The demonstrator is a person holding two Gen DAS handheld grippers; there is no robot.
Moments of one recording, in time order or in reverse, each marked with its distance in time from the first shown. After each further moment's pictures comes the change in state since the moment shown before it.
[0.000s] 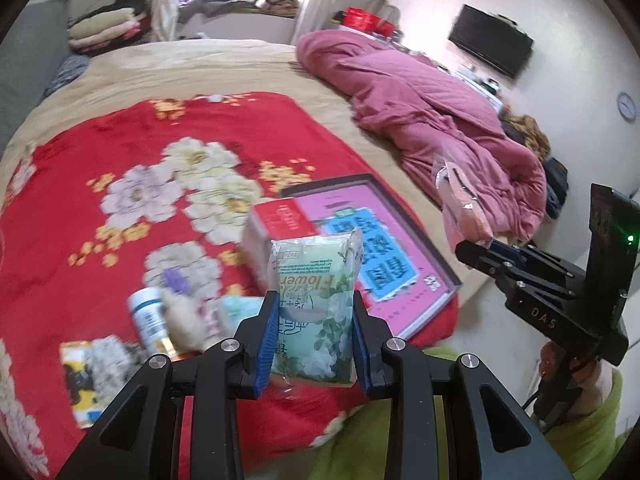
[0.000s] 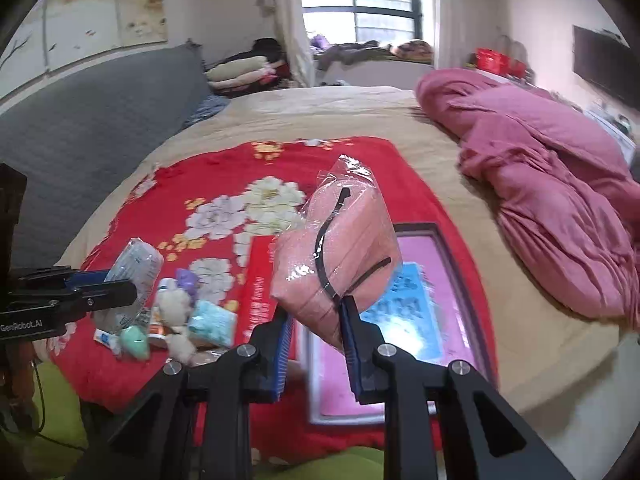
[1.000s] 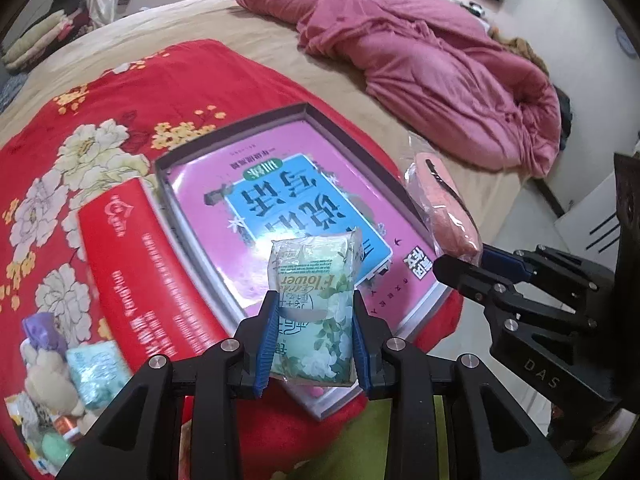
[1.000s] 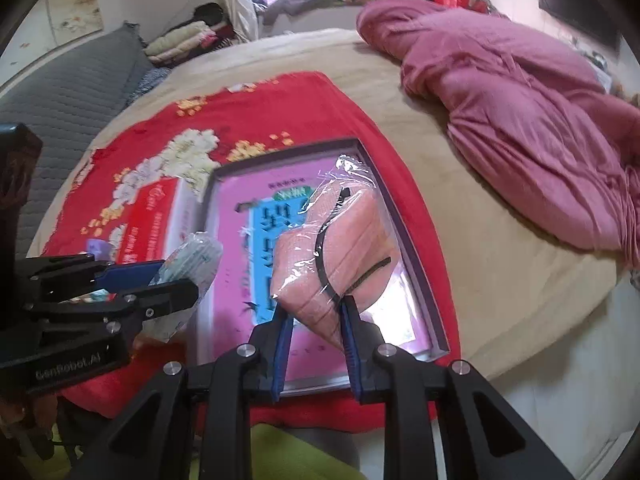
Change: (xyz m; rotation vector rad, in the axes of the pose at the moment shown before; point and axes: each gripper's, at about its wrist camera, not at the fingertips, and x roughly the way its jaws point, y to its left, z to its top) left arm 0.173 -0.107 0.013 0.146 0.224 0.029; right arm 0.068 -0.109 -0.044 0.134 0.194 -0.076
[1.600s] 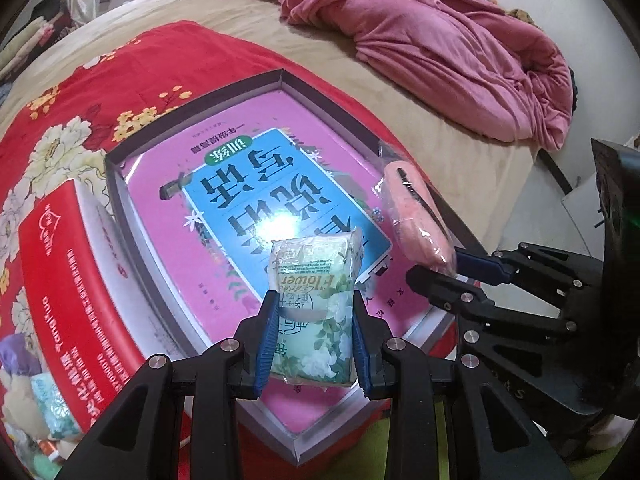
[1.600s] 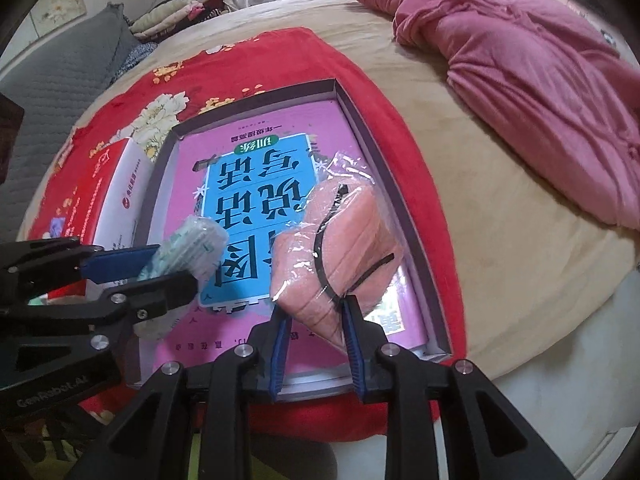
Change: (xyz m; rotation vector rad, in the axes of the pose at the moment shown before) left arm 0.058 -0.021 0.009 0.043 0.075 0.022; right arm 0.058 -0.032 -0.014 0.021 0.113 0.023
